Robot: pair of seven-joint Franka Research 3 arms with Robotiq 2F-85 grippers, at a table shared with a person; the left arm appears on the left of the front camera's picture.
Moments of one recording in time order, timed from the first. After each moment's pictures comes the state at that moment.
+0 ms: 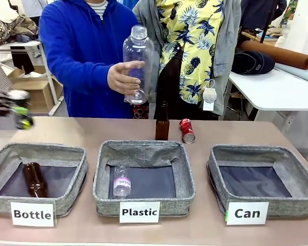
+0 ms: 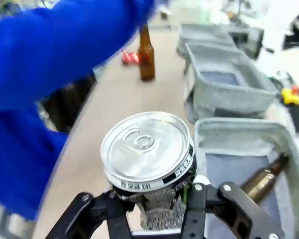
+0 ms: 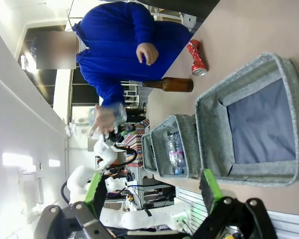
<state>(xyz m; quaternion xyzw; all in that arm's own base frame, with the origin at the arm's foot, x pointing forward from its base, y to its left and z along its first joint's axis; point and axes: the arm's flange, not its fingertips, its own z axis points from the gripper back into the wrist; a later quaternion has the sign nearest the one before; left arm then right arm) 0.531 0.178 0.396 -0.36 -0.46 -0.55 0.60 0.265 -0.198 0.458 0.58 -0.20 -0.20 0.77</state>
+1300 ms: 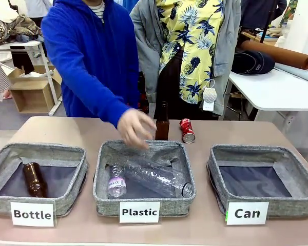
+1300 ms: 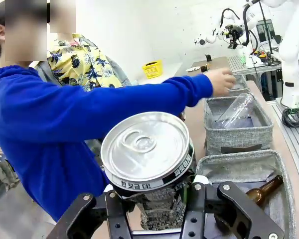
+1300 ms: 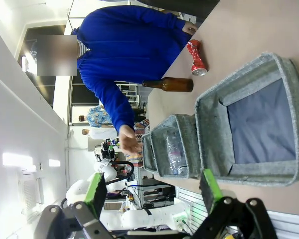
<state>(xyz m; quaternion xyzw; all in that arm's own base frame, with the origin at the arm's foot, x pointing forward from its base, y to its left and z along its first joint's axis) 0.422 0.247 0.427 -0.32 -0.62 -0.49 0.53 0.265 -0.198 0.458 0.58 -0.20 -0.20 0.77</state>
